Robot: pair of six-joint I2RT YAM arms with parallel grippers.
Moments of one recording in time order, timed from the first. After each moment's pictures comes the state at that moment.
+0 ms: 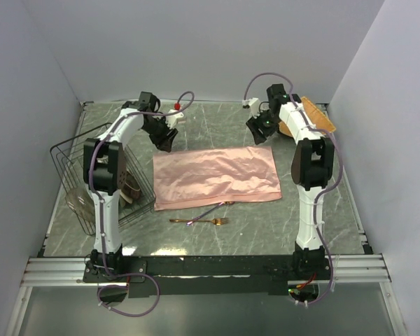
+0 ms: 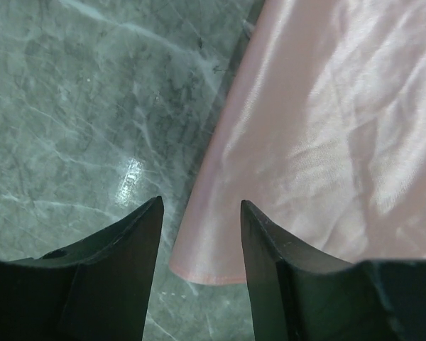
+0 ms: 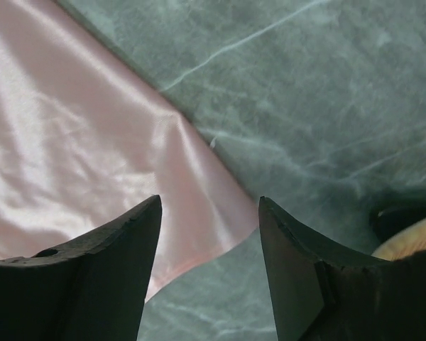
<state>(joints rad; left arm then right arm) -0.18 2.21 1.92 -0.92 0.52 0.78 0.12 2.28 2.11 -1.04 -0.32 -0.67</state>
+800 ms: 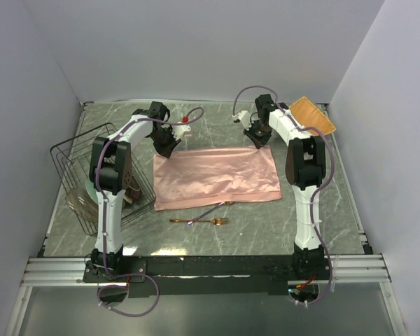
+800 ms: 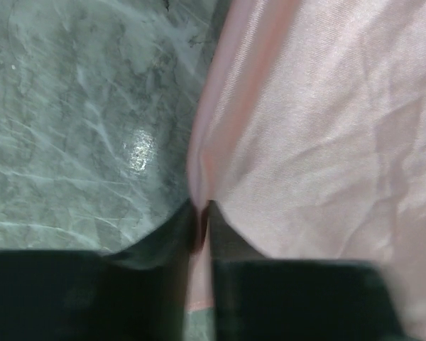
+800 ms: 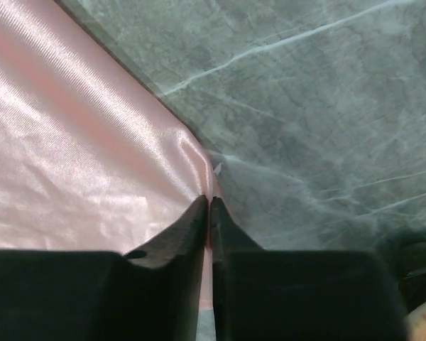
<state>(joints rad) -0.24 2.26 1.85 -0.88 0.36 0.82 0.18 2.33 2.01 -0.94 -0.18 -0.80</state>
